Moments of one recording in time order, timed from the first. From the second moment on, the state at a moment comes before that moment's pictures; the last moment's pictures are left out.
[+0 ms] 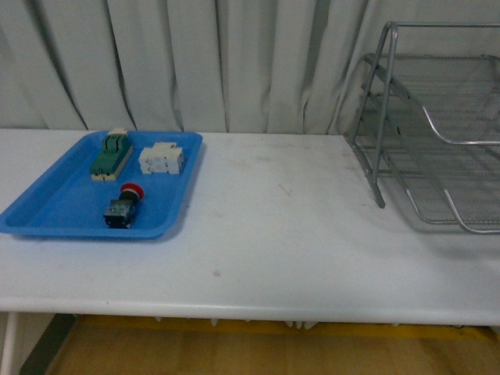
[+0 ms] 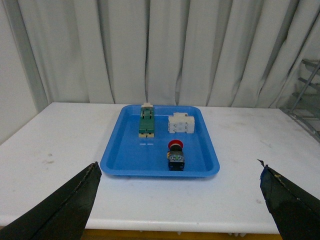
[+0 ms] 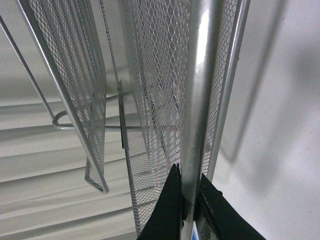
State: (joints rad) left arm 0.00 0.01 0.01 0.00 0.00 0.00; right arm -0.49 2.35 0.73 1.35 -0.65 1.44
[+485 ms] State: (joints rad) left arm 0.00 0.01 0.01 0.00 0.00 0.00; right arm -0.49 2.34 0.71 1.33 -0.65 1.44
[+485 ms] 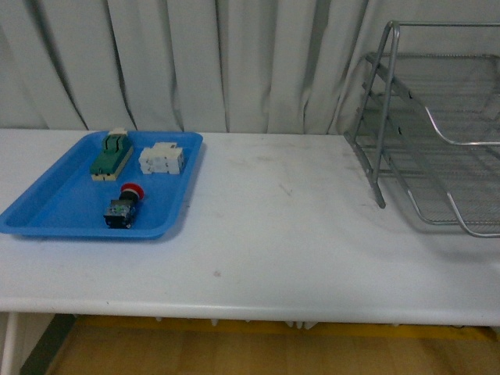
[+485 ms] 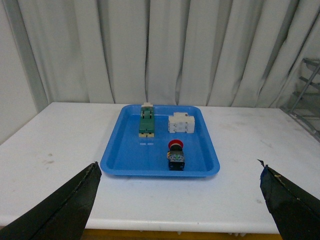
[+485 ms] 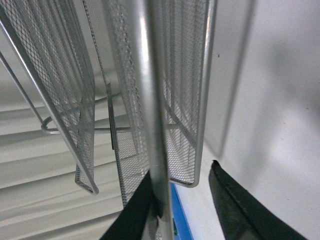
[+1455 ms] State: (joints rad) left arm 0.00 0.01 0.01 0.00 0.00 0.00; right arm -0.62 1.91 0.44 1.18 -0.63 1.45
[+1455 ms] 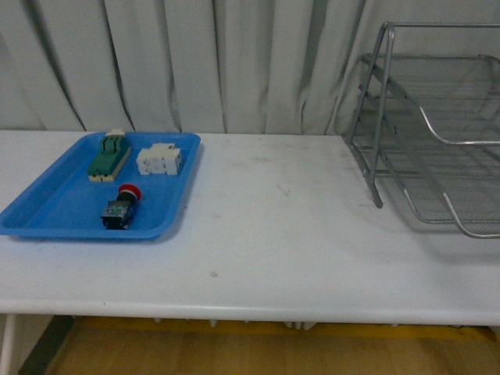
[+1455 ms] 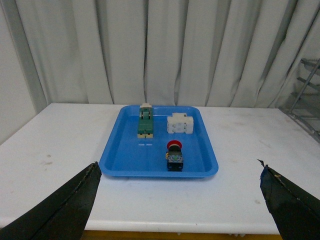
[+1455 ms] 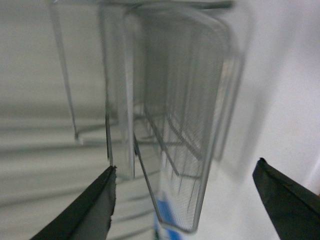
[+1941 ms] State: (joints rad) left arm 0.00 0.01 0.01 0.00 0.00 0.00; right arm -0.31 0.86 0.03 0.82 -0.32 0.06
